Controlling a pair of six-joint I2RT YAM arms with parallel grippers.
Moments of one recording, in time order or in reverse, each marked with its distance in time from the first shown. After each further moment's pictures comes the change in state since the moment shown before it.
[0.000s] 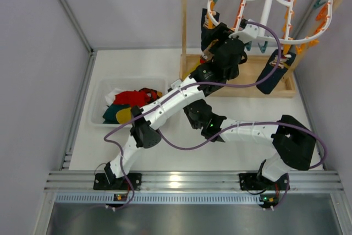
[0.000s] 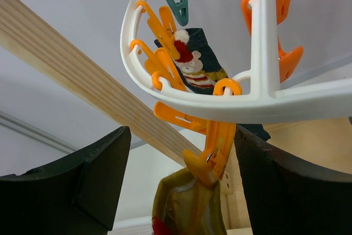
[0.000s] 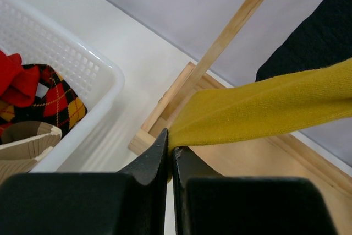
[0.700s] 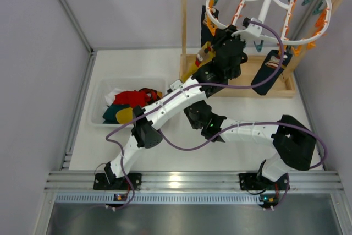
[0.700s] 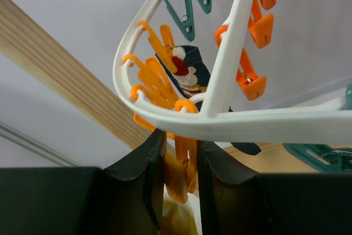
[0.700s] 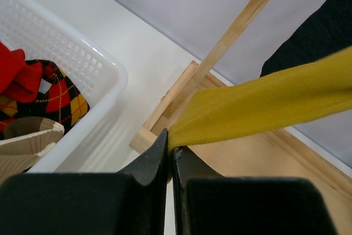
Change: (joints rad) left arm 0.005 0.021 -0.002 0.163 0.008 0.084; right arm 0.000 -0.002 0.000 -0.019 -0.013 0.001
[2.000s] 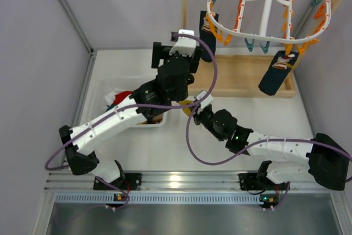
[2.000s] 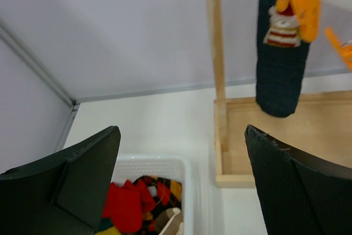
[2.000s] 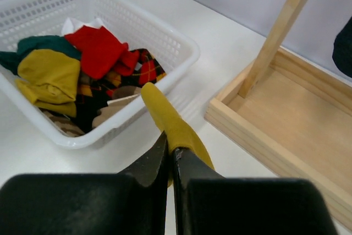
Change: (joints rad) left arm -0.023 -0.757 -0.841 -0.081 -0.076 -0.490; right arm -0.020 -0.354 -0.326 -0.051 -0.268 0.331
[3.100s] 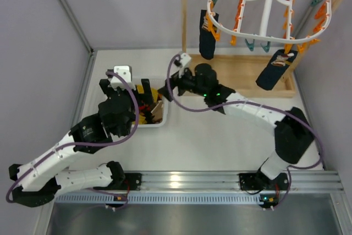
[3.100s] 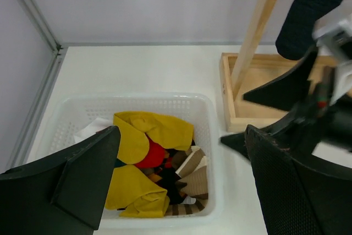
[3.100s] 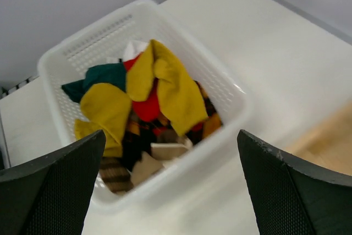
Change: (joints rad) left arm 0.002 -0.658 -0.508 -0.332 0.048 -0.369; right arm -0.231 0.467 0.675 -0.332 -0.651 0.195
